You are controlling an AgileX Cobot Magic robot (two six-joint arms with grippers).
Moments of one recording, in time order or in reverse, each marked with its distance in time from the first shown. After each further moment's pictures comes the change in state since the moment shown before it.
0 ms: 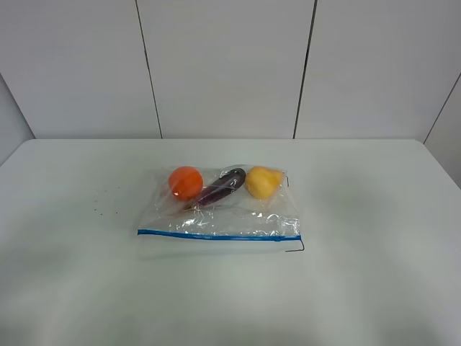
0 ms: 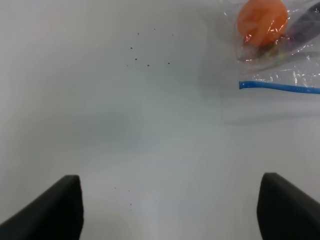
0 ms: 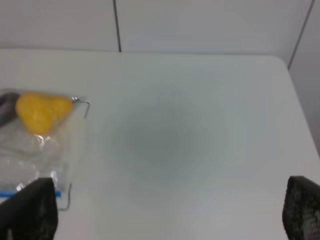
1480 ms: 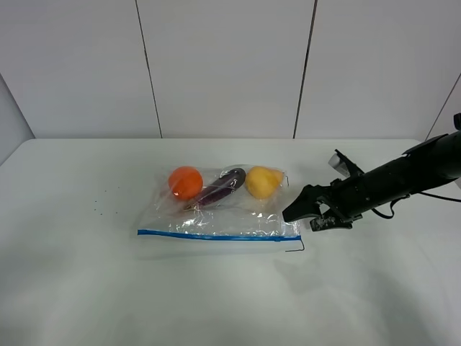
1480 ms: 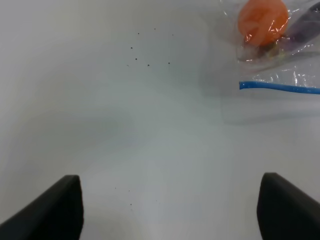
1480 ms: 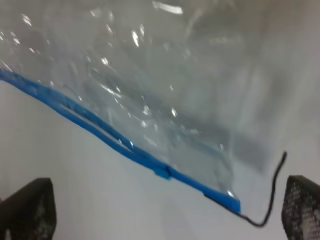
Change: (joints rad) left arm 0.000 0.000 0.000 0.000 0.000 0.000; right arm 0.000 1.506 -0.208 1.110 0.001 -1.064
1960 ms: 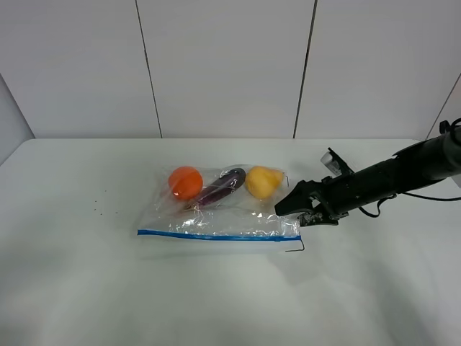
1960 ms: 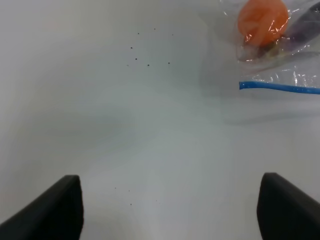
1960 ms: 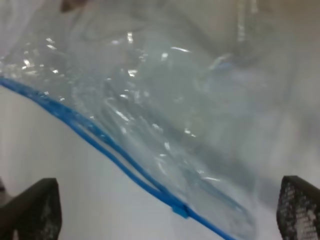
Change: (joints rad) left arm 0.000 0.000 0.000 0.000 0.000 0.000; right arm 0.005 0.092 -0.069 0.079 0.077 -0.066
